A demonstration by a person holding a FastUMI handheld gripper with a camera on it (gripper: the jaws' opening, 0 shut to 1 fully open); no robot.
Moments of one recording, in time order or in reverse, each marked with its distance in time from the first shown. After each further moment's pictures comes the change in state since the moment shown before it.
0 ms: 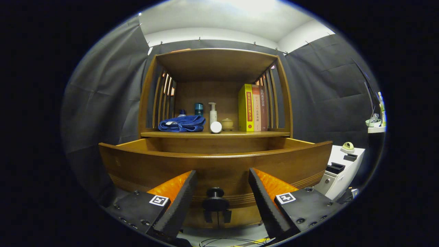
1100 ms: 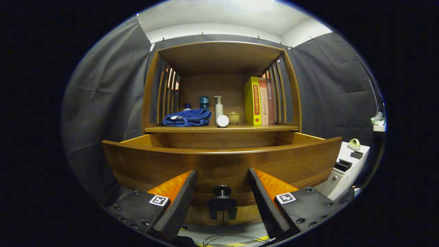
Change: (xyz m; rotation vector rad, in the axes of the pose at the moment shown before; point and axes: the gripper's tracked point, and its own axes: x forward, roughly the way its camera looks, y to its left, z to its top) arm 0.014 0.011 -0.004 -0.007 0.046 0.034
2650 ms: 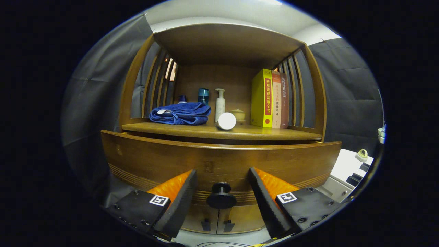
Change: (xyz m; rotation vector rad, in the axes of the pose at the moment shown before) arm 0.030 -0.069 -0.041 -0.046 0.089 0.003
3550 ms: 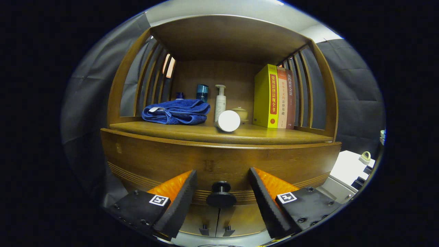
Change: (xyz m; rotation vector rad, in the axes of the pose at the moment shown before) arm 0.047 -0.001 -0.004 -0.003 0.018 -0.003
